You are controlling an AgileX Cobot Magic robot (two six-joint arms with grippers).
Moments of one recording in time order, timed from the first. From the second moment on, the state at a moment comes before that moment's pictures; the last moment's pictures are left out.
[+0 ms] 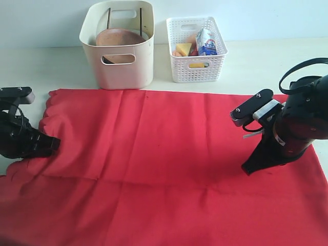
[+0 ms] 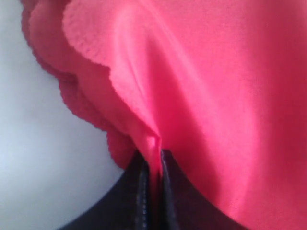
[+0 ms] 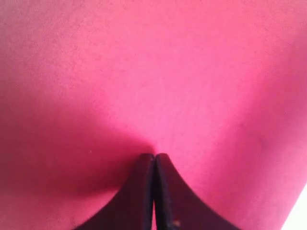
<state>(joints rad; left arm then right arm) -0.10 1.79 -0.65 -1.07 0.32 1.15 0.59 1.78 -0.67 -0.74 0.47 0.61</state>
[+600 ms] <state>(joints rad) -0.76 1.49 -0.83 -0.89 0.36 0.82 0.61 1.78 -0.71 -0.07 0.28 0.07</state>
